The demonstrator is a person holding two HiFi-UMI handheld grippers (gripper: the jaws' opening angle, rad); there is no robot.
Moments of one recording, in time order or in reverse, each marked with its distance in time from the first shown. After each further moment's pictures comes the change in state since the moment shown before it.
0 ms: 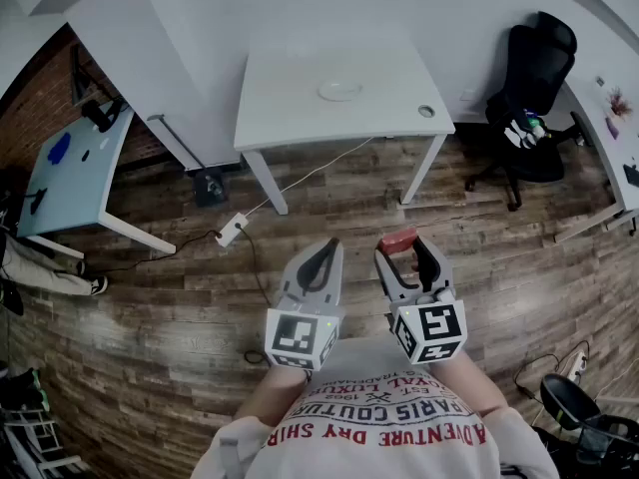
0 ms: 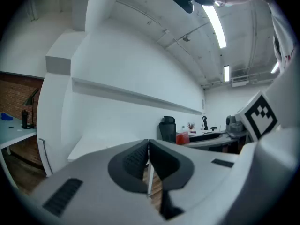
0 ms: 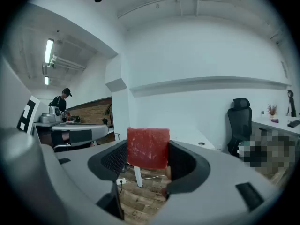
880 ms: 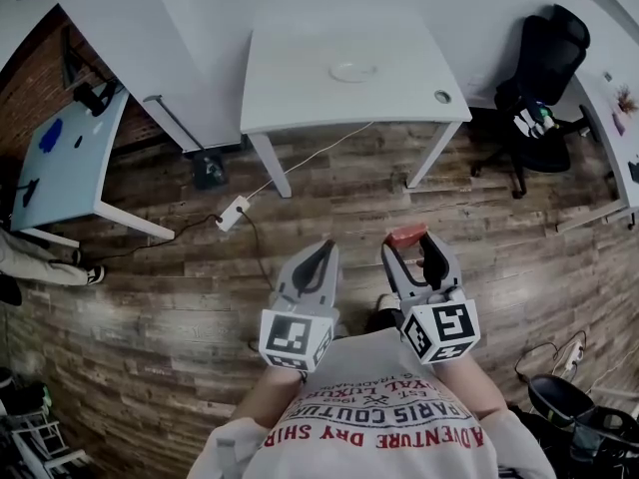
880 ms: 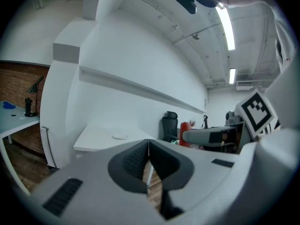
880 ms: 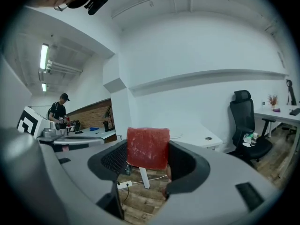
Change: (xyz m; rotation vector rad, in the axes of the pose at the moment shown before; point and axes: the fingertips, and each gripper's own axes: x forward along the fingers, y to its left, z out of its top) left arm -0.020 0.060 -0.041 -0.072 0.076 -0.004; right arm 0.034 0.035 -0.009 0.071 -0.004 0.011
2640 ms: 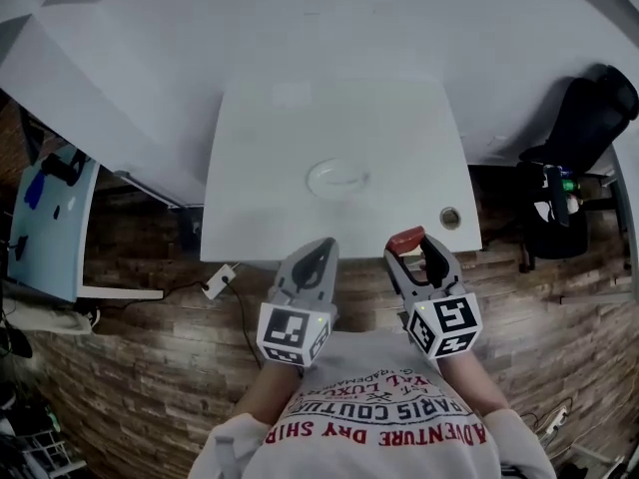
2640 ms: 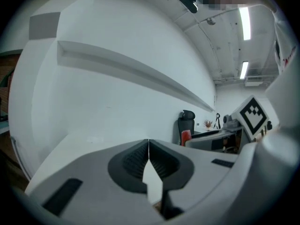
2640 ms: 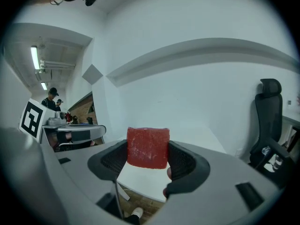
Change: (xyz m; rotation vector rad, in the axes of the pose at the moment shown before) left arm 0.421 0.151 0.081 0.006 0.019 0.019; right arm 0.369 -0.255 0.080 -0.017 0.124 0.091
